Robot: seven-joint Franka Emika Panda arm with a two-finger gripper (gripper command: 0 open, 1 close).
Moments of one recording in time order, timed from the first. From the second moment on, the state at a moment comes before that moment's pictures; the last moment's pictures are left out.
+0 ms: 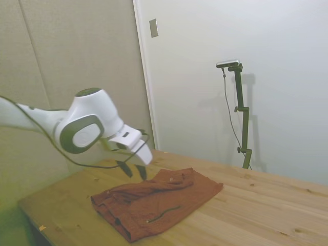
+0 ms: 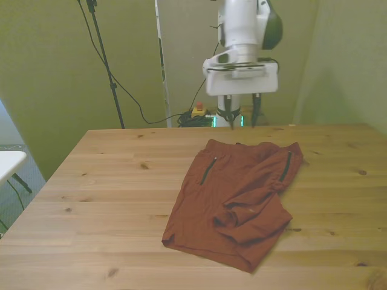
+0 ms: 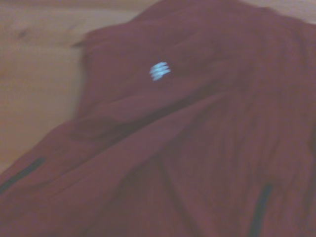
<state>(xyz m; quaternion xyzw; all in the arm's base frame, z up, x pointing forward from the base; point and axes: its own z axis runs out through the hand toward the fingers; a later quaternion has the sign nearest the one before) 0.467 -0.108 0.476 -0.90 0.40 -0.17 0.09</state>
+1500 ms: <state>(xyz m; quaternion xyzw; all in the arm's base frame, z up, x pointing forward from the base) 0.616 -0.203 0.338 -0.74 0.55 -0.04 0.38</state>
